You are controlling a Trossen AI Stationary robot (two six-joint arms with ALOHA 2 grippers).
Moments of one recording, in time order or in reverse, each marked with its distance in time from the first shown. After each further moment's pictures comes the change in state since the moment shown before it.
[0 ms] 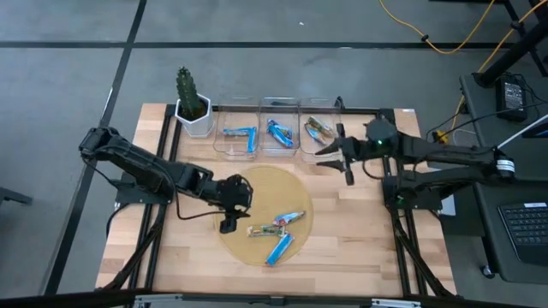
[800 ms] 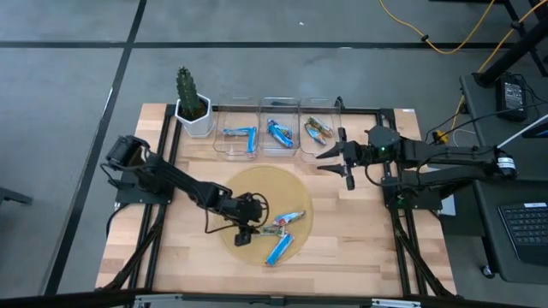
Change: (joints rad) left arm -0.022 0.332 -0.093 0.375 0.075 -0.124; right arm 0.071 -0.023 -0.018 0.009 0.080 0.050
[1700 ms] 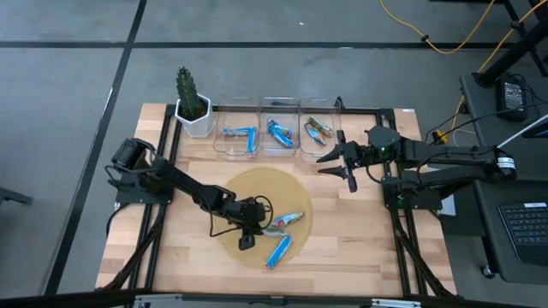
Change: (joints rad) left arm -0.006 0.041 0.048 0.028 0.025 -0.054; right arm 0.000 0.000 0.000 -0.002 -0.062 0.064
